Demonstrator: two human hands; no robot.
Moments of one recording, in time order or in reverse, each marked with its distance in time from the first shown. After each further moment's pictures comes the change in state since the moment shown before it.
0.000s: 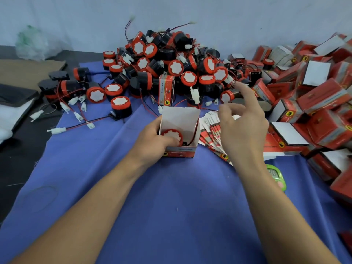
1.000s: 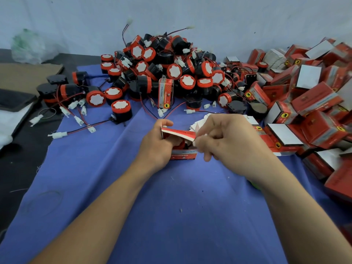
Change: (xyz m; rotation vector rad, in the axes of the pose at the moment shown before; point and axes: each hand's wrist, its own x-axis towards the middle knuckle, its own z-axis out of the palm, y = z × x) left_hand 0.000 -0.001 0.010 0.121 0.122 -0.042; right_hand -0.015 -0.037 -0.030 -0.072 -0.687 0.066
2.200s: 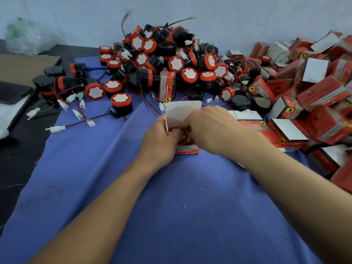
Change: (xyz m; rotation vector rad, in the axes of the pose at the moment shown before) left_hand 0.004 -0.007 0.003 0.173 0.049 0.111; right_hand 0.063 -0.001 0.029 -1.132 -0.138 -0.247
